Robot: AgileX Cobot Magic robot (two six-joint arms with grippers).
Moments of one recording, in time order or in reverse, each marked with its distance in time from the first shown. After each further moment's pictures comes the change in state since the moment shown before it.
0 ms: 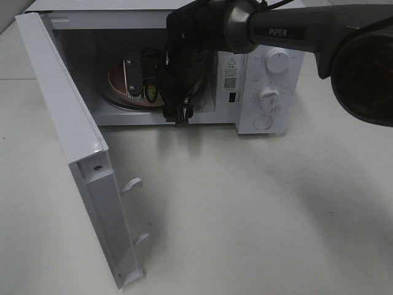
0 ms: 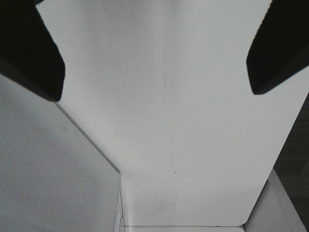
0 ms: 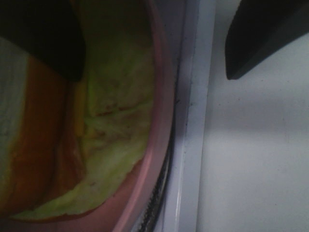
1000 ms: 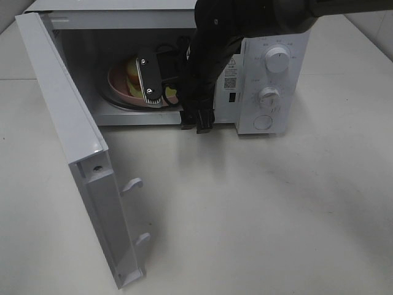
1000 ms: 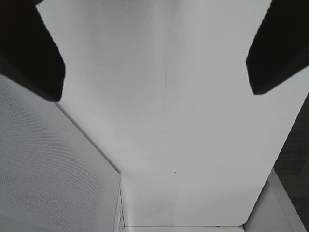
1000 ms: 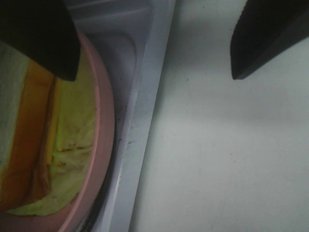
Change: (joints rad) left arm 0.000 0.000 0.000 0.000 0.000 0.000; right arm 0.003 -0.274 0.383 0.055 -0.103 -0.098
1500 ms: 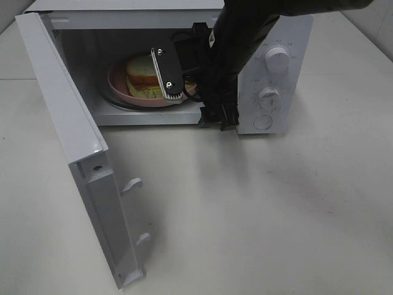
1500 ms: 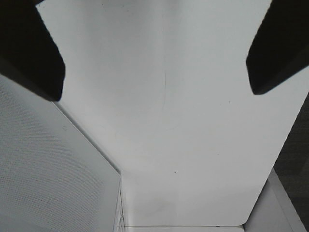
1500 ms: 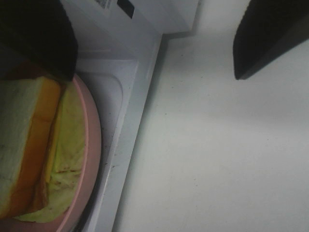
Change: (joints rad) left arm 0.000 0.000 0.000 0.000 0.000 0.000; right arm 0.000 -0.200 0.181 0.000 0.029 -0.052
